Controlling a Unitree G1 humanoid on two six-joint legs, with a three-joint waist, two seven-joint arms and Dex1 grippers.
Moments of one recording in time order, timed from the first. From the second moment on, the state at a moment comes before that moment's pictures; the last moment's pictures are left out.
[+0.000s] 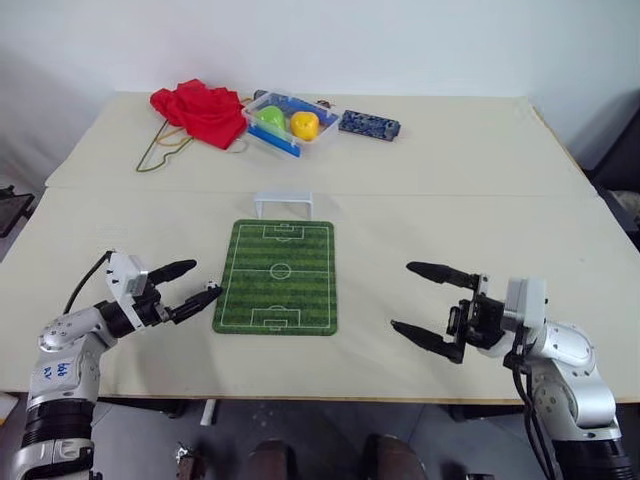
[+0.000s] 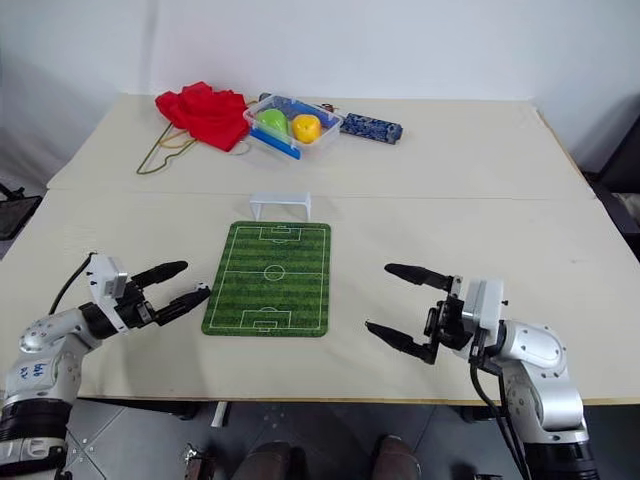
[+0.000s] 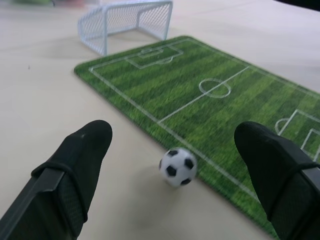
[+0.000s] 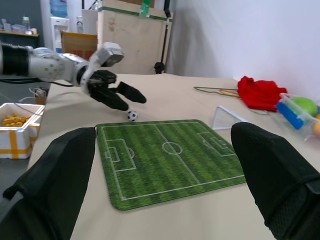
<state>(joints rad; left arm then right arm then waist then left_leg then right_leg) -0.30 0.66 0.28 0.41 -0.43 0.03 -1.08 -0.07 -0.50 -0.12 -0.21 0.59 -0.11 1.19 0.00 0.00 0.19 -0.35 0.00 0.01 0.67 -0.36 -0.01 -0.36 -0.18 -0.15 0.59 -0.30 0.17</state>
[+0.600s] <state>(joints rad) -0.38 0.65 0.20 0.56 -0.35 -0.07 -1.12 -0.03 -0.50 -0.12 -0.20 0.58 -0.16 1.19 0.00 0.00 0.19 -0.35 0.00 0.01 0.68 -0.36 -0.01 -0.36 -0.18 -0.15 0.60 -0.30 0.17</state>
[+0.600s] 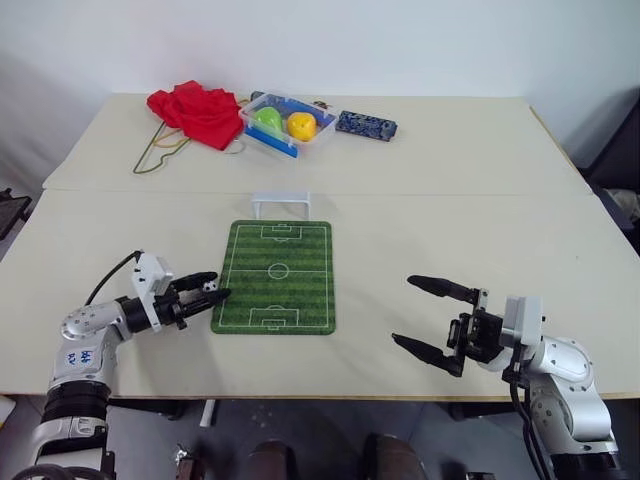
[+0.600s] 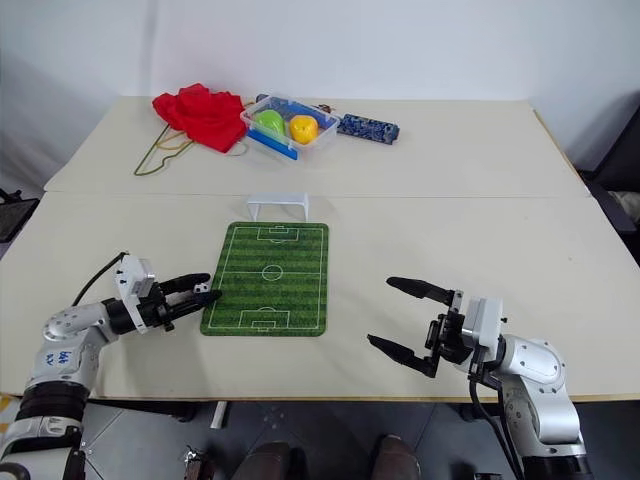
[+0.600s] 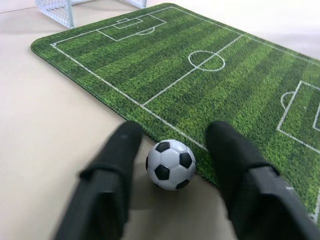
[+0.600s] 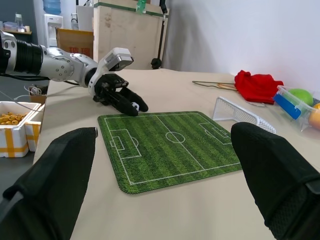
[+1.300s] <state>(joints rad) -0.42 0.71 0.05 0.18 -0.44 0.08 -1.41 -0.05 -0.66 -0.12 -0.22 0.64 -0.01 1.31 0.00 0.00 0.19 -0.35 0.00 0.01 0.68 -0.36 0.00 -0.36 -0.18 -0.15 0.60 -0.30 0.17</state>
